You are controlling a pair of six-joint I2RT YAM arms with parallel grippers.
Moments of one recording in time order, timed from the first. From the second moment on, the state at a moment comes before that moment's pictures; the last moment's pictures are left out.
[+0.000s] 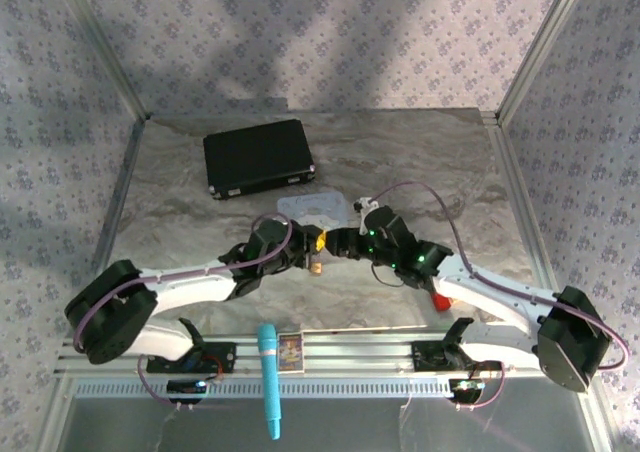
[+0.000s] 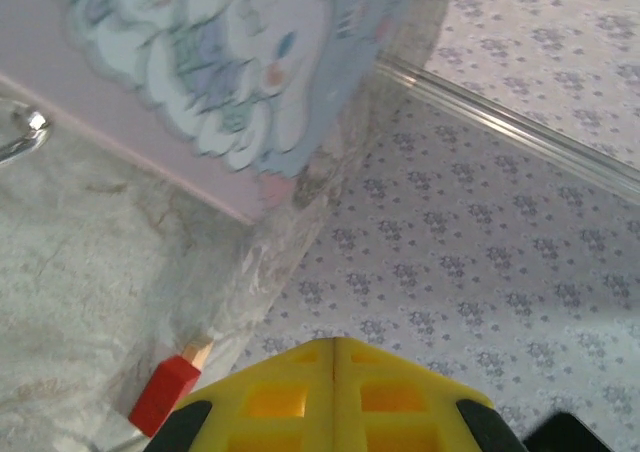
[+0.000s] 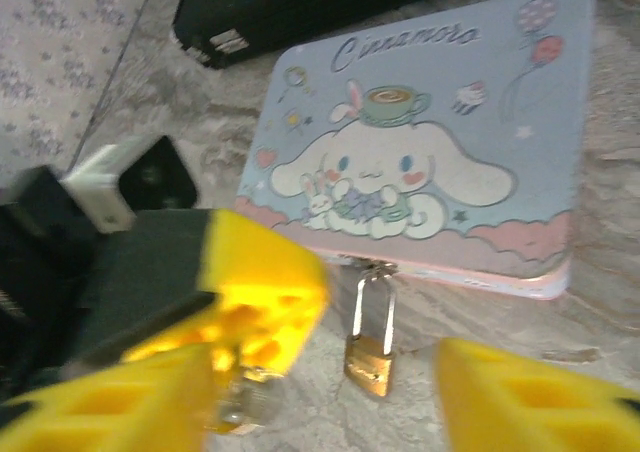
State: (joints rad) left arm -0.89 1.33 0.52 0.47 0.01 -1.95; right arm 0.82 1.13 0.67 -0.10 -0.03 0.69
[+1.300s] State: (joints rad) left arm -0.80 0.94 0.63 0.51 0.03 -0.83; right arm 0.76 1.30 0.69 0.84 -0.54 0.97
